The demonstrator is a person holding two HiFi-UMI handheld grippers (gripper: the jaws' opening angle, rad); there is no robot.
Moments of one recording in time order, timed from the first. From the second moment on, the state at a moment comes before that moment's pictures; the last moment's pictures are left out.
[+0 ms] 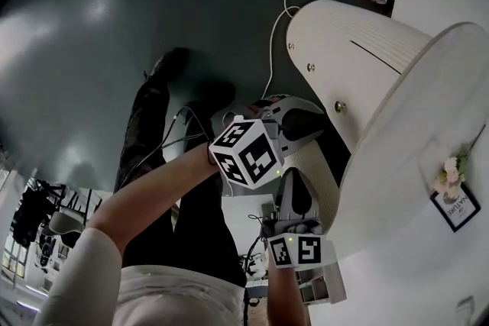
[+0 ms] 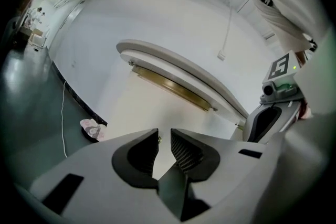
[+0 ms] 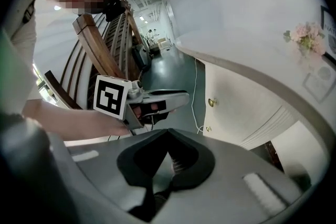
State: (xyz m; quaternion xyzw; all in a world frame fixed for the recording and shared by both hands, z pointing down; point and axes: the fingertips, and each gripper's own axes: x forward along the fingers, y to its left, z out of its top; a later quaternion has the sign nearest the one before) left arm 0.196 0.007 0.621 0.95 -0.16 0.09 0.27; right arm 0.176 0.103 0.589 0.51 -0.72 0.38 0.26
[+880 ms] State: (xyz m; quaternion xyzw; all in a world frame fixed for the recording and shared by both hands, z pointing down) left arm 0.256 -0.011 0.670 0.95 -0.13 0.08 0.28; right arm 0.182 0.111 0.627 0.51 -0.71 0.40 0.26
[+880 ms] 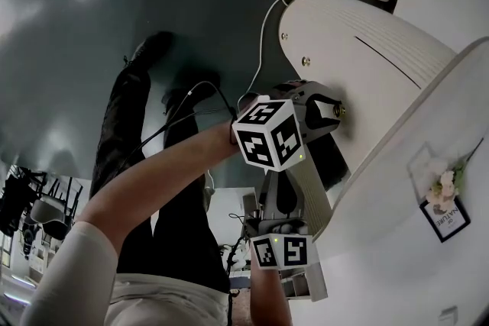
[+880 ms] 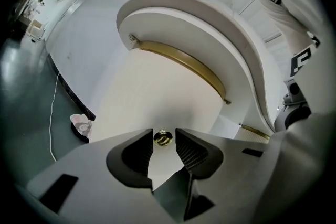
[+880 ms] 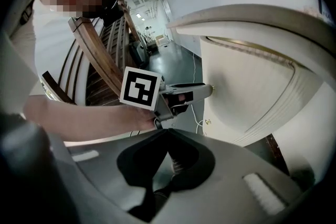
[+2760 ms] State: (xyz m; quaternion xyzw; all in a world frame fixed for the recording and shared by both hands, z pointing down) left arm 0.170 0.033 0.680 0.93 -0.12 0.13 0.31; right arm 0.135 0.137 0.617 0.55 -0.69 0.43 0.21
